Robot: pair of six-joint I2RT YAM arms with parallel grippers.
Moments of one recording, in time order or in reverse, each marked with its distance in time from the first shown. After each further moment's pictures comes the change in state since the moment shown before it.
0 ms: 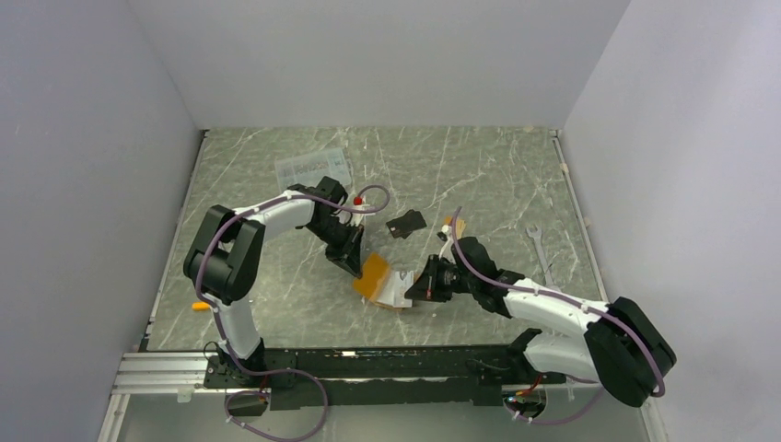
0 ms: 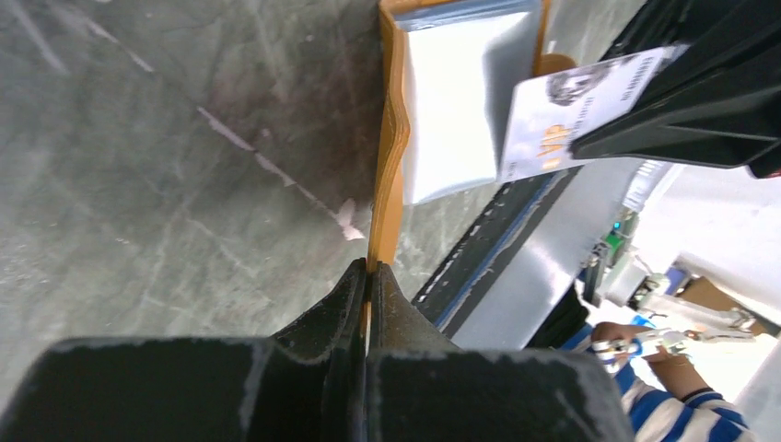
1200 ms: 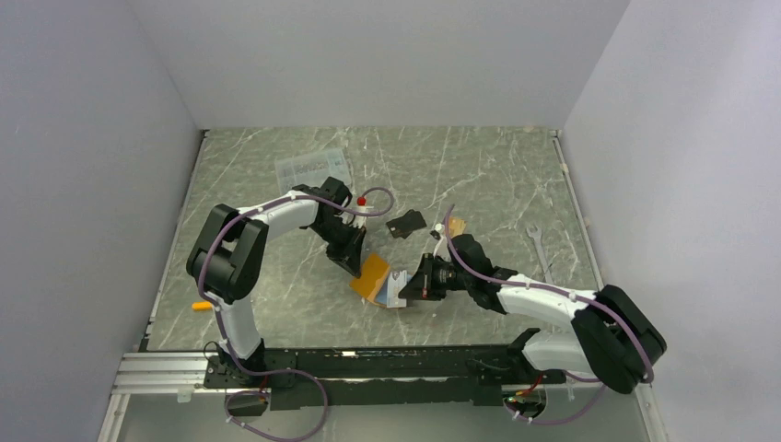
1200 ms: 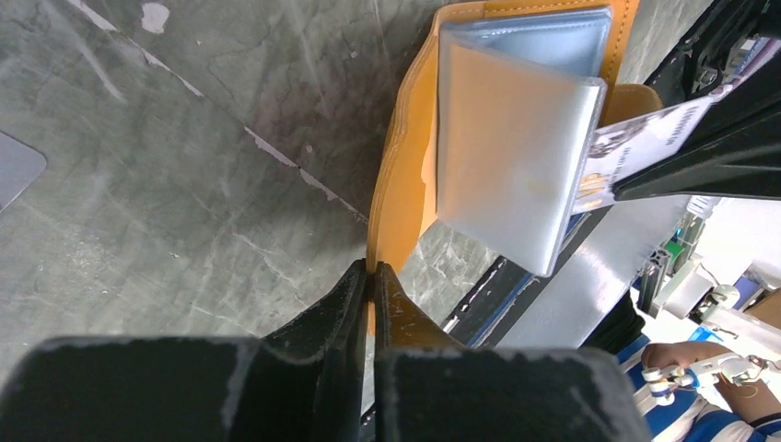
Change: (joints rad) left arm -0.020 0.014 0.012 0.008 -0.108 0.060; right arm 0.001 0.054 -0.002 0.090 -0.077 0.007
